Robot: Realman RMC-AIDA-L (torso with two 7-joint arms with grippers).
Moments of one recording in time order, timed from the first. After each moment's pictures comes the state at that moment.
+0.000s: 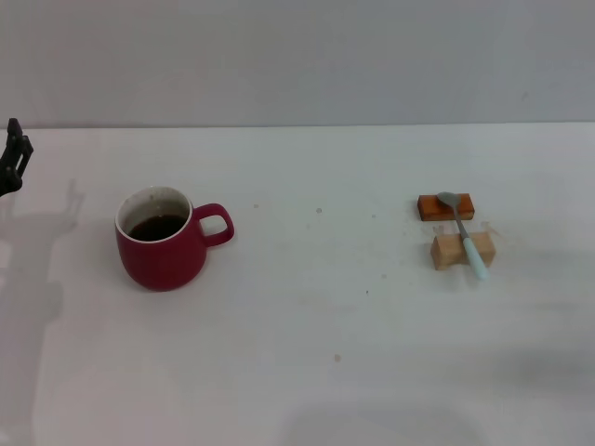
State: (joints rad) left arm -0.41 -2.06 -1.08 -0.25 2.21 1.09 0.09; right arm 0.31 2.08 1.08 0.30 -2.20 -1.29 -0.18
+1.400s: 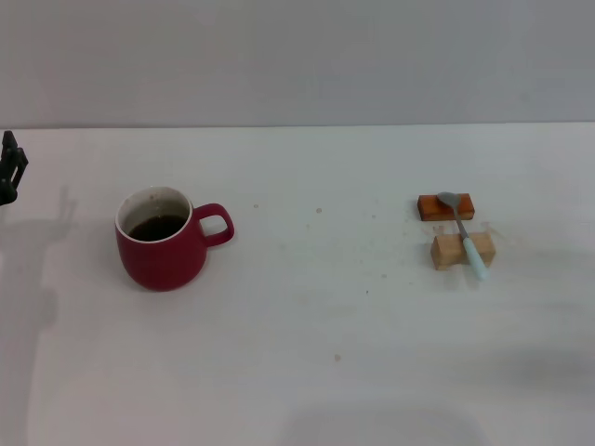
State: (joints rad) left arm -0.40 -2.07 -1.08 -0.24 2.21 1.09 0.09; right arm 0.31 2.08 1.08 0.29 -2.20 -1.29 -0.18
